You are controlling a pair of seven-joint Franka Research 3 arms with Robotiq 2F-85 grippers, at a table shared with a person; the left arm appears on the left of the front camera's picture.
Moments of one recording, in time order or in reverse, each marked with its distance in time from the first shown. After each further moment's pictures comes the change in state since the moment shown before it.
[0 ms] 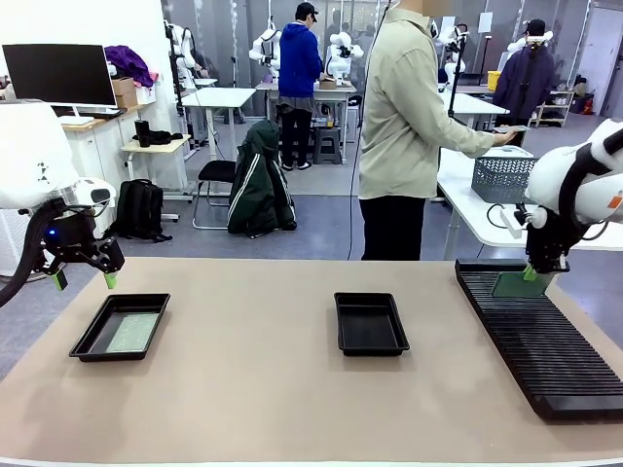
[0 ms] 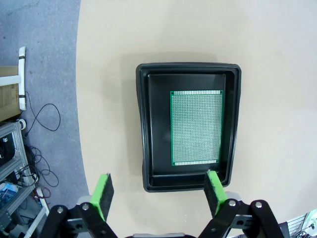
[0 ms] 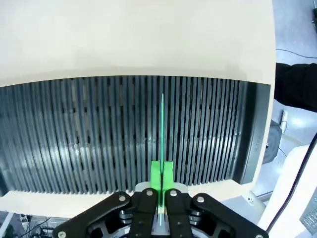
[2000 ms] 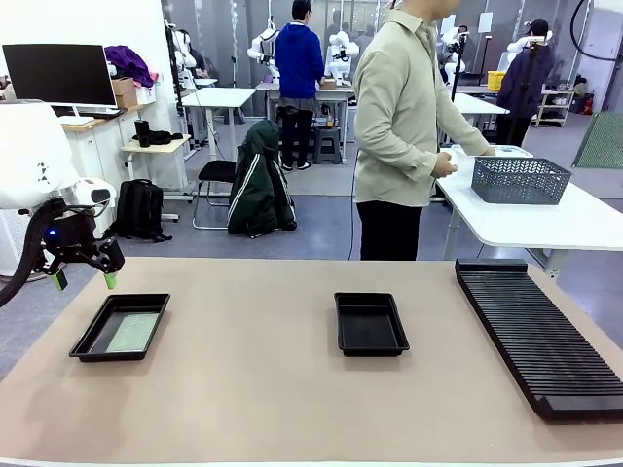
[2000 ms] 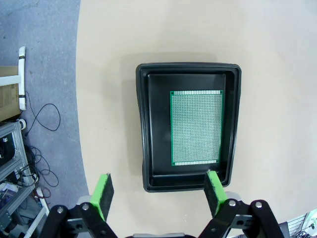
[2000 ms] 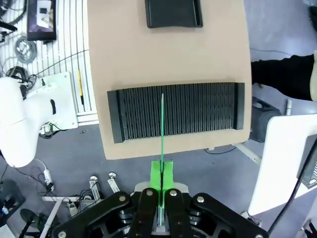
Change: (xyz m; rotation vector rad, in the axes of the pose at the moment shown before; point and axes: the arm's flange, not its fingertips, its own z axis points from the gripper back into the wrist) left arm 0.000 0.000 0.000 0.000 0.000 0.000; right arm 0.070 0.068 0.376 0.084 0.008 -0.103
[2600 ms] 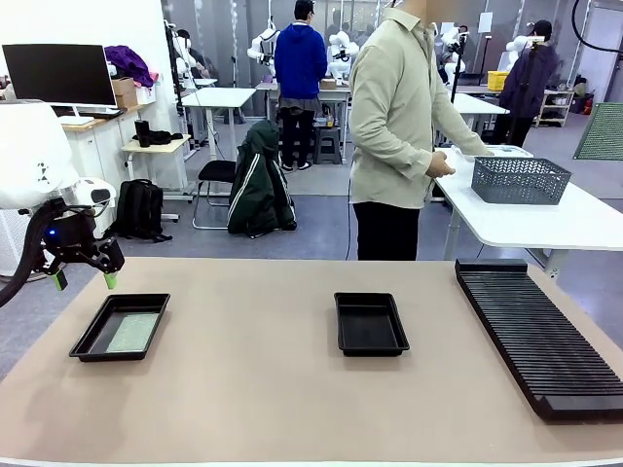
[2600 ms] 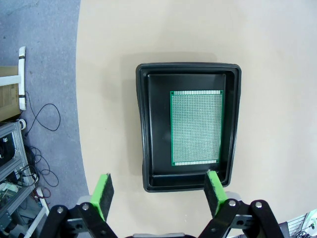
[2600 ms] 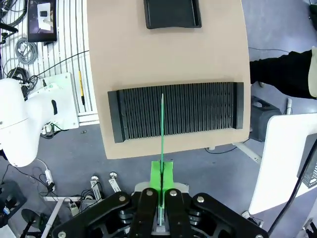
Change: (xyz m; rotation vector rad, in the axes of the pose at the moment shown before) left arm 0.000 0.000 0.000 0.000 0.000 0.000; right arm 0.001 -0.003 0.002 0.008 0.000 -0.004
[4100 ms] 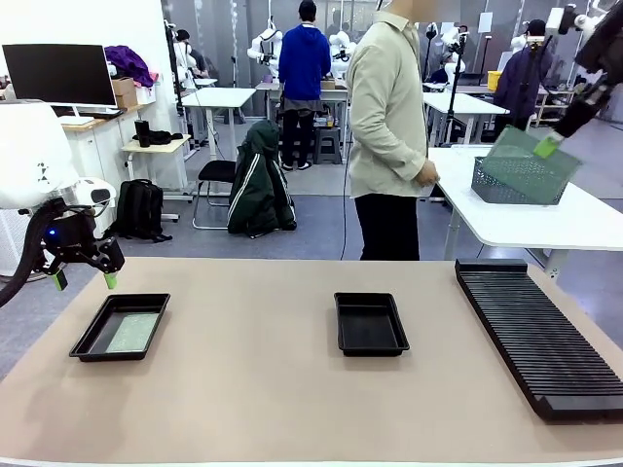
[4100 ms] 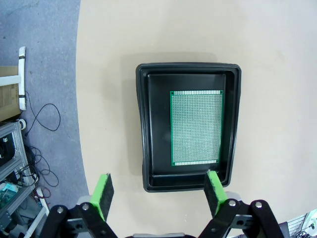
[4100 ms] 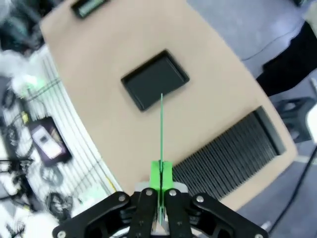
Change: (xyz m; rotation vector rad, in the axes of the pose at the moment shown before) left arm 0.000 0.000 0.000 0.000 0.000 0.000; right arm 0.041 -0.019 -0.094 0.062 -0.349 -0.589
